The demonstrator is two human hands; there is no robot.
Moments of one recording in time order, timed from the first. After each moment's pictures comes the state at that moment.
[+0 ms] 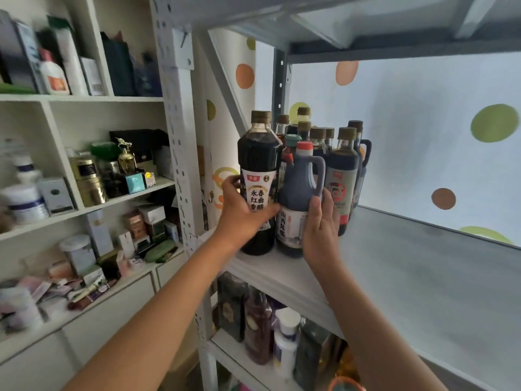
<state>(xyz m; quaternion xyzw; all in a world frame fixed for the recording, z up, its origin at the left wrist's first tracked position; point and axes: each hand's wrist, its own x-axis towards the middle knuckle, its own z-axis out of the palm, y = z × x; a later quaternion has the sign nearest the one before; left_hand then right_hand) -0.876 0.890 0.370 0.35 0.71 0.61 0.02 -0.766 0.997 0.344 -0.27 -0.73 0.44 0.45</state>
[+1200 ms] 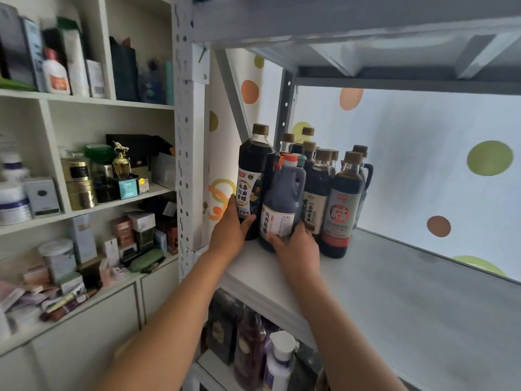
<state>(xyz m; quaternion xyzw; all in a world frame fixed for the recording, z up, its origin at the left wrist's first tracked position) -0.949 0.918 0.332 0.35 0.79 0.50 -0.05 -0.822 1.009 0.334 -0.37 -0.83 0.27 0.31</state>
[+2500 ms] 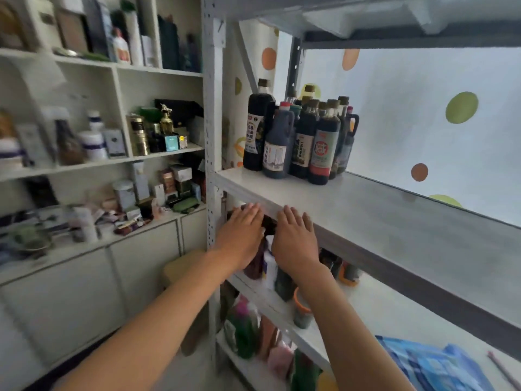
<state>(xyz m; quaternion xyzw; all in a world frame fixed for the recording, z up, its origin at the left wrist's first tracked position) -0.711 0.799 0.269 0.43 0.89 0.10 -0.13 -0.611 0.896 0.295 -0.19 -0.97 0.02 0.15</state>
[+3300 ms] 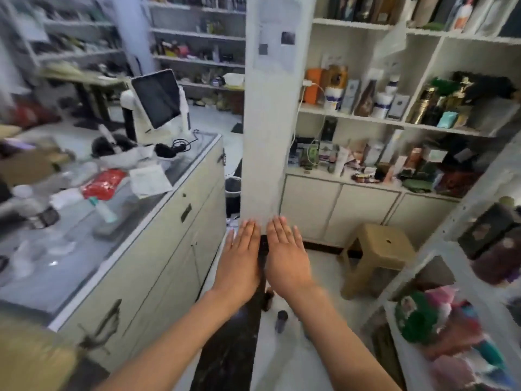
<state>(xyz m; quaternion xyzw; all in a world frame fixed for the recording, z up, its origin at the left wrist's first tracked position) -0.374 0.347 0.156 -0.08 0.97 0.11 -0.19 -0.419 0.455 0.190 0.32 -0.93 0.13 0.07</state>
